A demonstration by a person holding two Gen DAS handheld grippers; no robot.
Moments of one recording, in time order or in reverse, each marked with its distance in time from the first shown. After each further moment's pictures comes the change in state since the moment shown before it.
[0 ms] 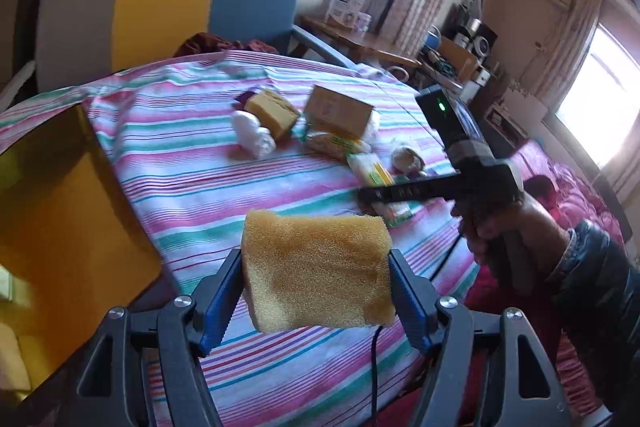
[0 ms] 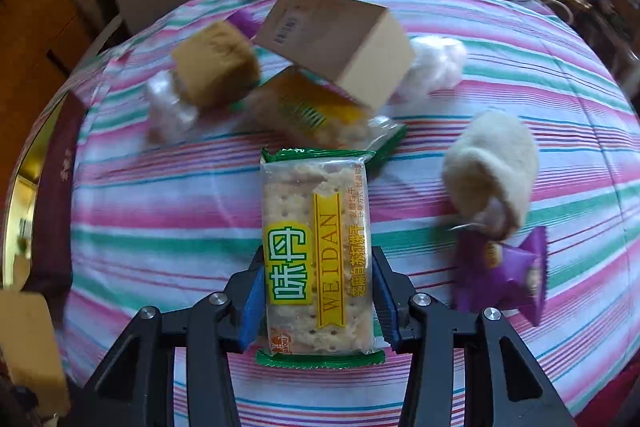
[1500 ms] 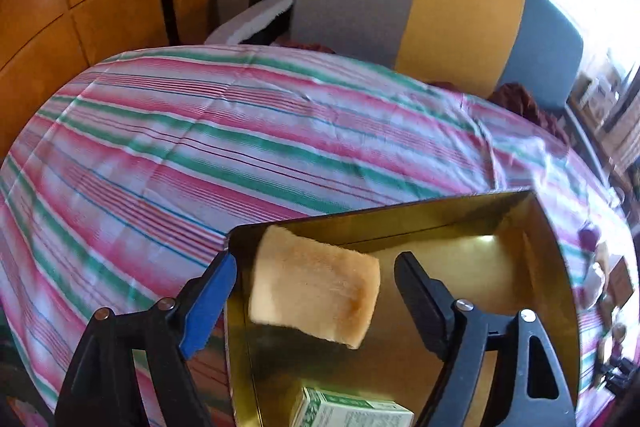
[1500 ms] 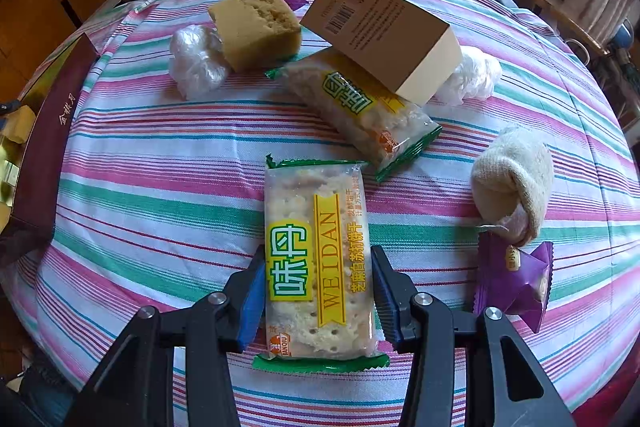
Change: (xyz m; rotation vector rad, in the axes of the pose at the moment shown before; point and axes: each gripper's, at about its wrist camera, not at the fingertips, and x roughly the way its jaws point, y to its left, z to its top) left arm -0.070 0.347 0.039 -0.505 -0.005 0.610; right arm 0.002 0.017 -0.012 -0.148 0.017 -0.069
